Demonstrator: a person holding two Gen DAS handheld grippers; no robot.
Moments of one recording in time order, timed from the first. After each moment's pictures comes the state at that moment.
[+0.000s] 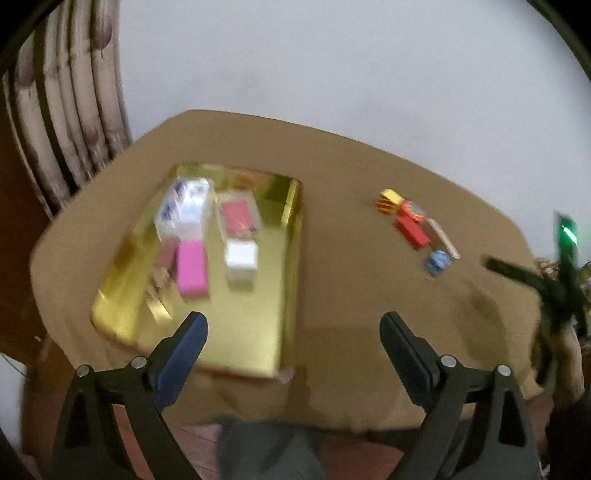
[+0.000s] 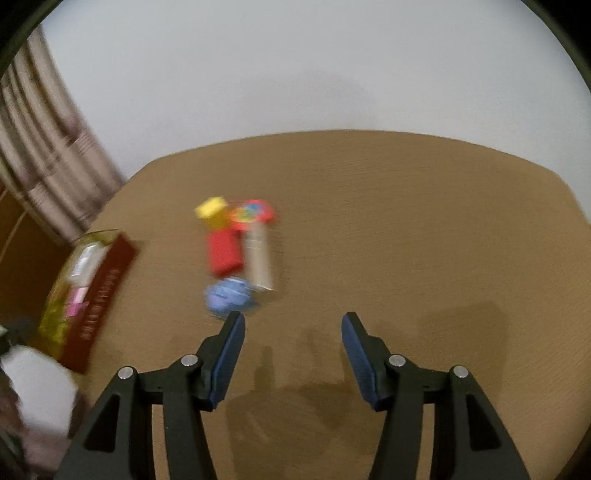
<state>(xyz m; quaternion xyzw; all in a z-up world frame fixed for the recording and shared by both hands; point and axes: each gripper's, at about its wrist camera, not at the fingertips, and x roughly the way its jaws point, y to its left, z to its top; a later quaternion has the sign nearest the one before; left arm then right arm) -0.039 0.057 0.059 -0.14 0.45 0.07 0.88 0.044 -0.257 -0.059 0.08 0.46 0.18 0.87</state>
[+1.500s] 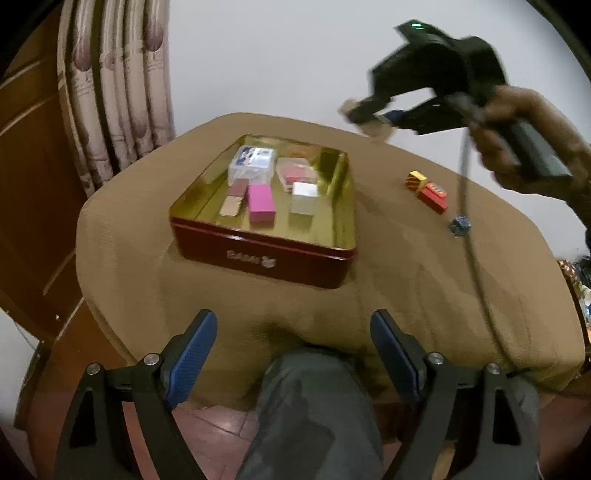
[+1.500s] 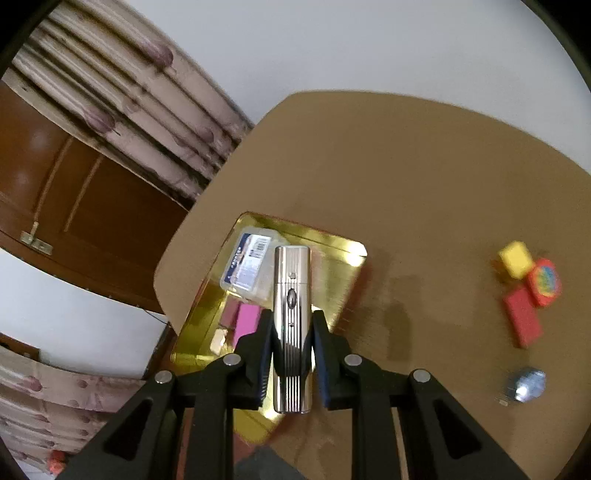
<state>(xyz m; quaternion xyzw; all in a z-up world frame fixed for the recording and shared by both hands) -0.140 0.070 0.025 -0.11 0.41 0.14 0.89 0.099 0.037 0.012 0.07 0.56 0.36 0.75</state>
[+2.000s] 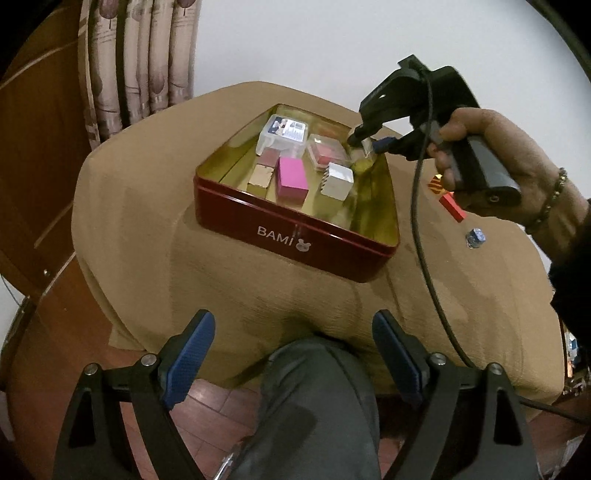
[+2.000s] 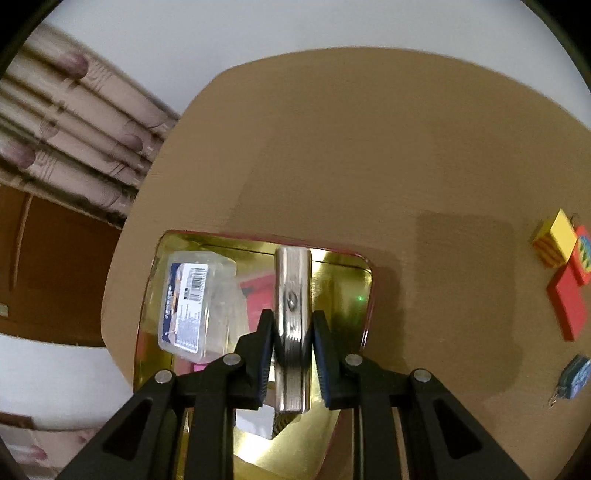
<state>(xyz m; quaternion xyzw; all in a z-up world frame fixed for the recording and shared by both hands) -0.139 0.103 0.012 -0.18 0.44 0.14 0.87 0.136 0.087 -0.069 0.10 0.61 0.24 0.75</state>
